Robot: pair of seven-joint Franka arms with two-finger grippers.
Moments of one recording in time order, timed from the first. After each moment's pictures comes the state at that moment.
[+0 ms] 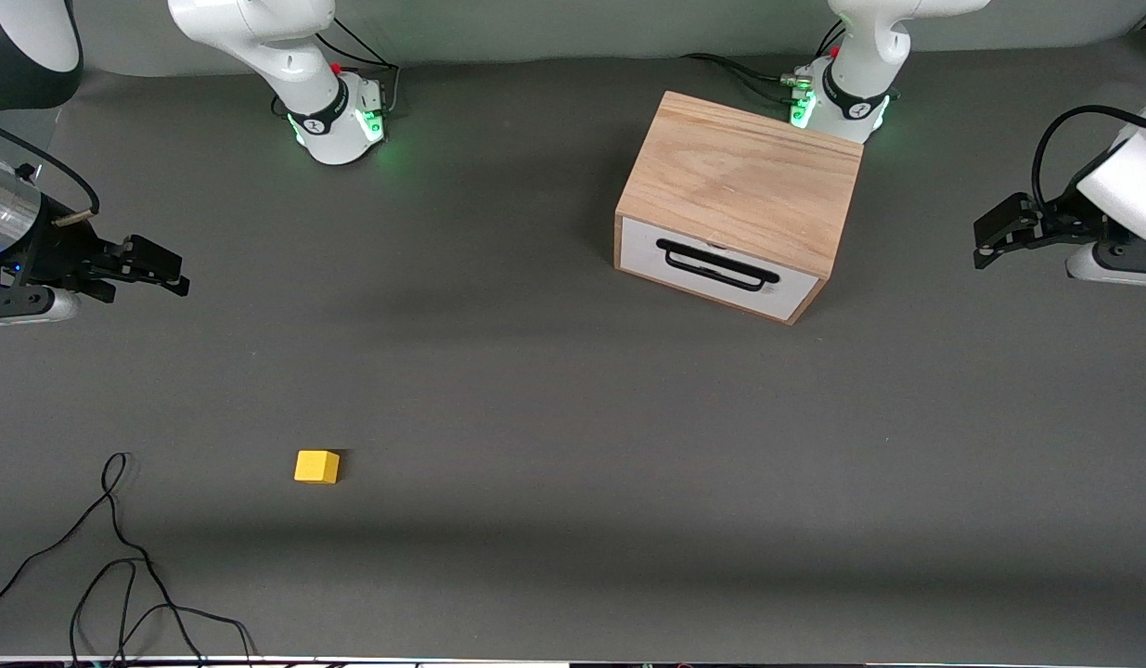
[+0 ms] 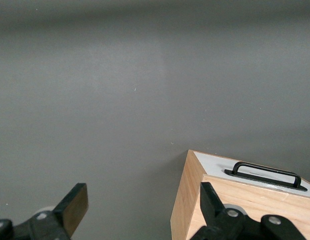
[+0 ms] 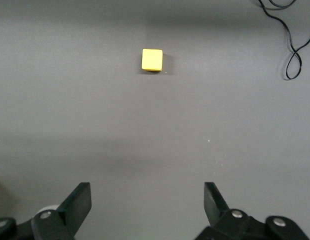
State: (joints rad) left arm -0.01 0.00 -0.08 -1.56 0.00 1.58 0.04; right arm 0.08 0.00 -0.05 -1.66 0.04 1.64 -0.01
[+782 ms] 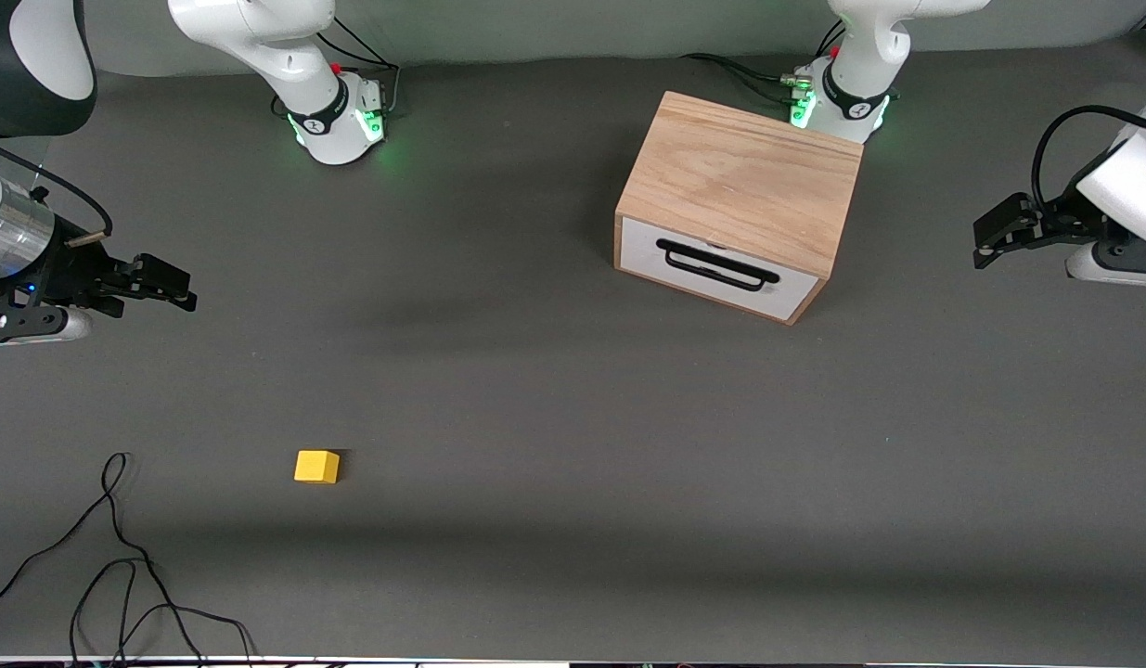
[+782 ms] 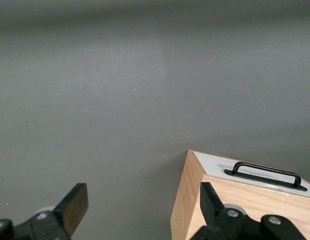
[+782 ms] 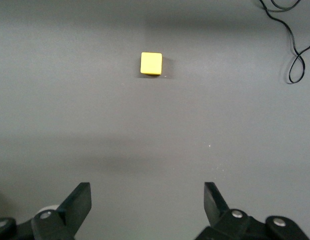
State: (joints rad) left arm -0.01 0.00 -0.08 -1.56 0.00 1.58 0.04; right arm 0.08 0.04 -0.05 -1.66 0.04 1.67 -0.01
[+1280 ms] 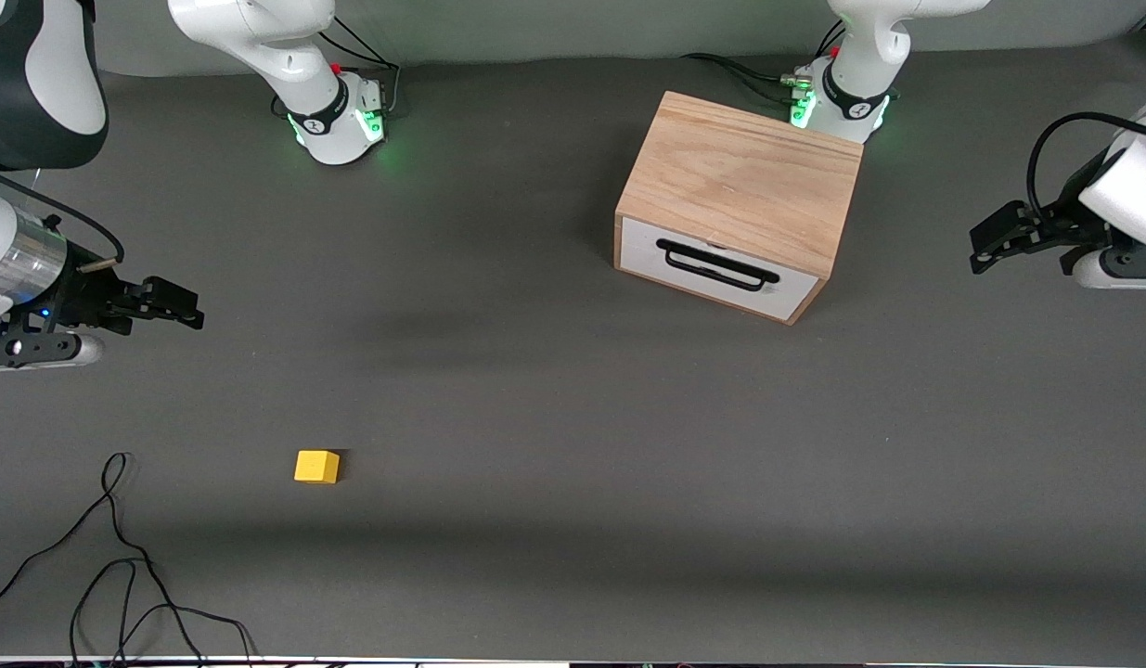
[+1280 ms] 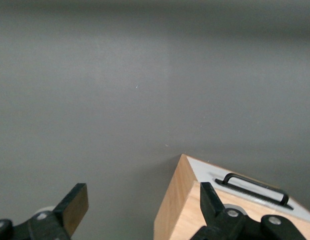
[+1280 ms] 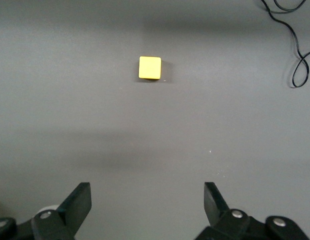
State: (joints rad) left arm -0.02 0.01 -0.08 -1.56 0.00 1.59 -0.14; right arm 0.07 0.11 -0.06 -1.61 0.04 1.69 -0.01
